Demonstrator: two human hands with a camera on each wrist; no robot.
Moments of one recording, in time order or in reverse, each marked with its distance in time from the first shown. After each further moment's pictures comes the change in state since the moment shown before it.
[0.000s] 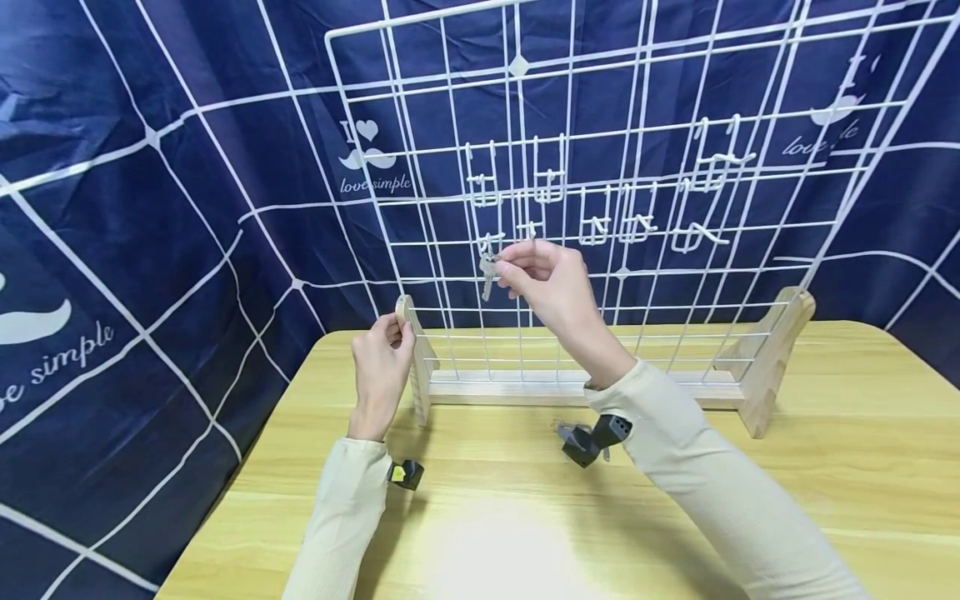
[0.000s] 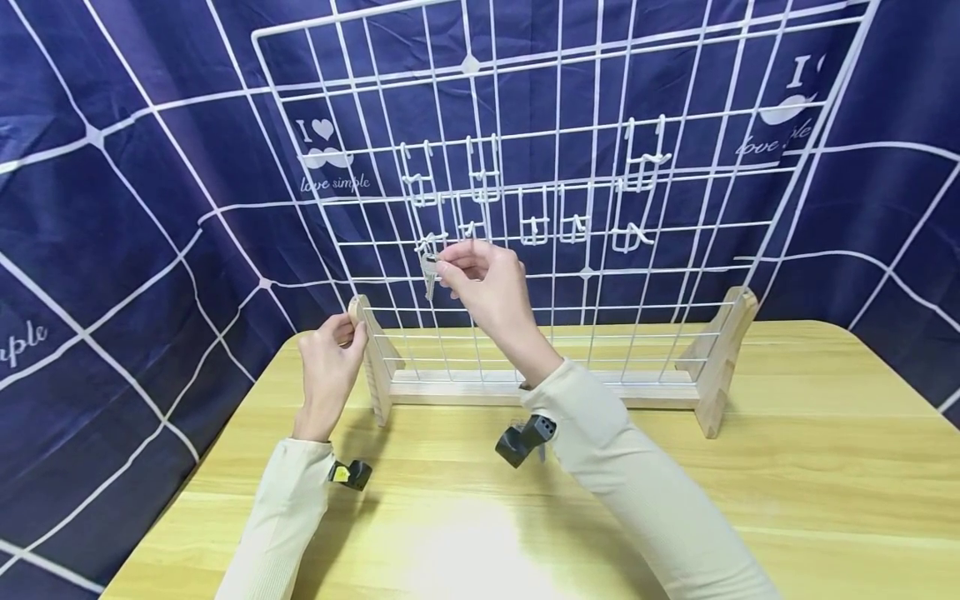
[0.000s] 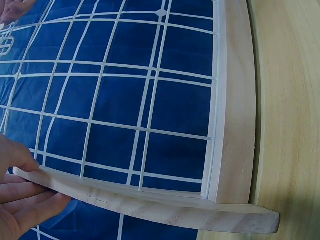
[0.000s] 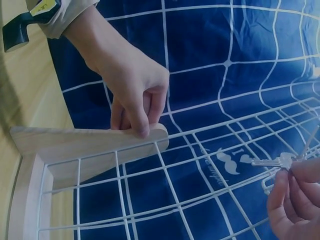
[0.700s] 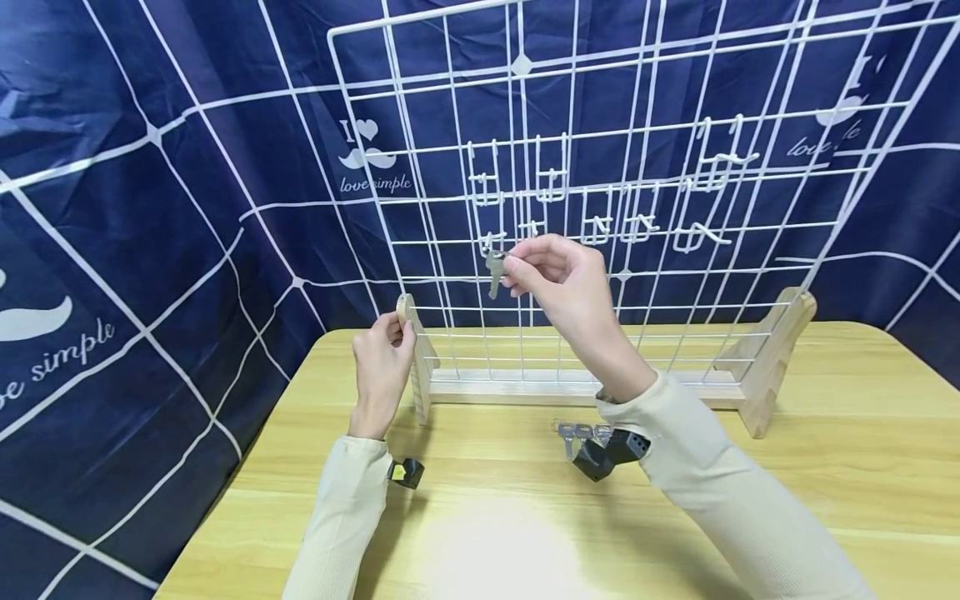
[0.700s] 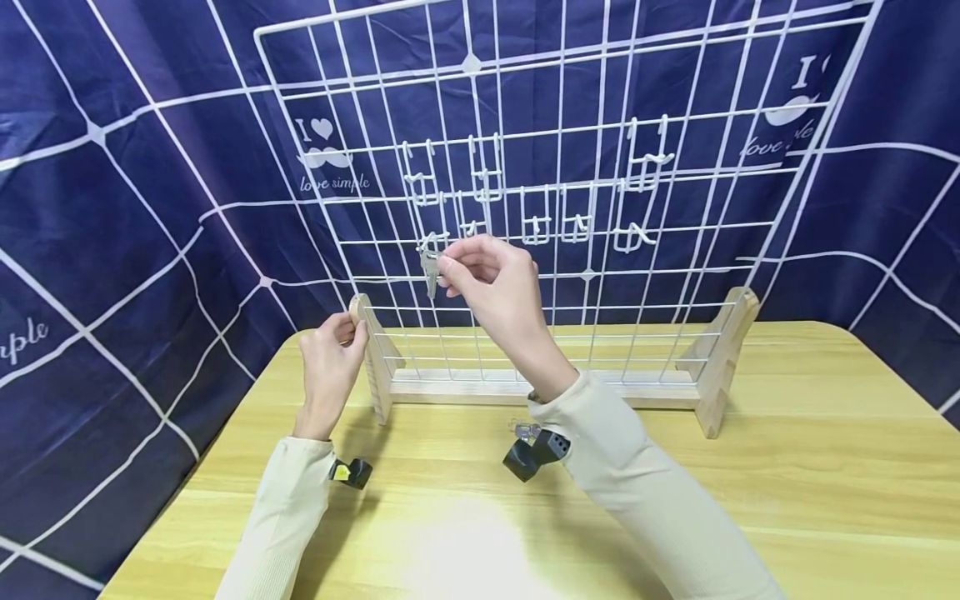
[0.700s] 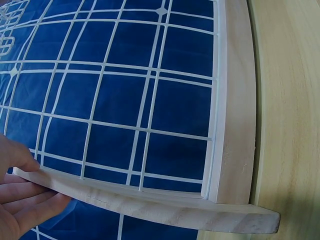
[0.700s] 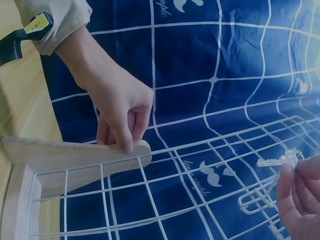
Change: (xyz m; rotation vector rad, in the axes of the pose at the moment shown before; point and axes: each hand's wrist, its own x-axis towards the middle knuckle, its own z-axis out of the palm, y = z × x) left_hand 0.000 0.000 0.000 0.004 -0.005 -0.012; right_hand -0.016 -0.016 -0.007 0.112 0.004 -0.129
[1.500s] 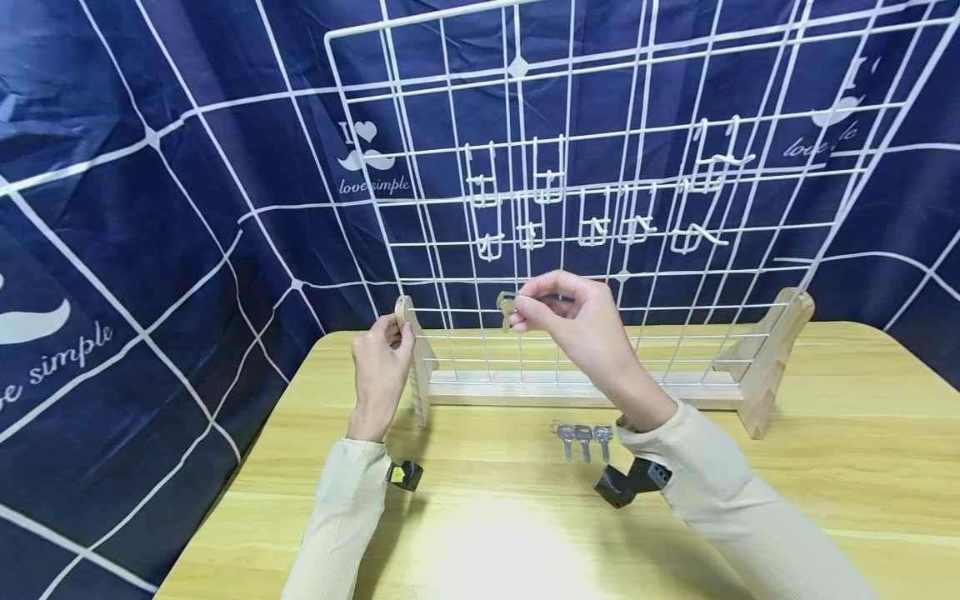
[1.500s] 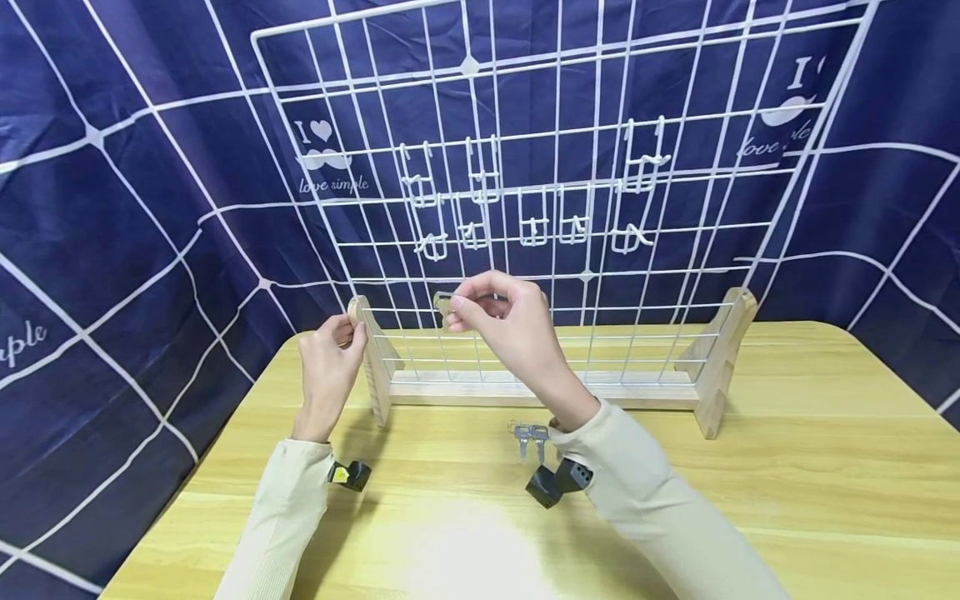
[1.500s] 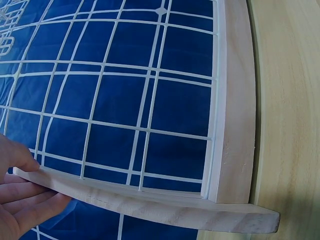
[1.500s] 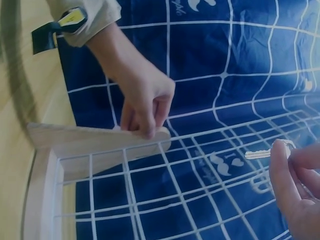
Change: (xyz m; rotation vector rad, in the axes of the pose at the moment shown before) left_hand 0.000 0.001 0.000 0.026 0.000 0.013; right_hand -0.028 0.011 -0.016 0.051 -0.106 0.124
